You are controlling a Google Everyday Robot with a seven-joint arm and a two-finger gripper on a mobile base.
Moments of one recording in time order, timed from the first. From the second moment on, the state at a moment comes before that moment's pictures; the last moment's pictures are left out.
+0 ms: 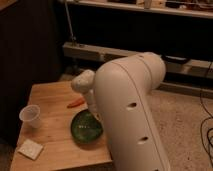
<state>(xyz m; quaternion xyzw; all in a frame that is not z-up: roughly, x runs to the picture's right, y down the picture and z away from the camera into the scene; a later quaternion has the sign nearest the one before) -0.013 0.174 0.804 -0.29 0.40 0.46 0.74</state>
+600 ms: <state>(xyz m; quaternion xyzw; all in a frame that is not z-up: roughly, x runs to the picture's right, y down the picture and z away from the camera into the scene) -0.035 0.264 0.764 -0.37 0.36 0.49 0.71</state>
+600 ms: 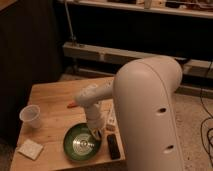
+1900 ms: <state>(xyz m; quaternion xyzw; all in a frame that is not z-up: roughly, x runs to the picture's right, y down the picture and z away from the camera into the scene) -0.154 0.253 0.767 -0.37 0.30 0.42 0.78</state>
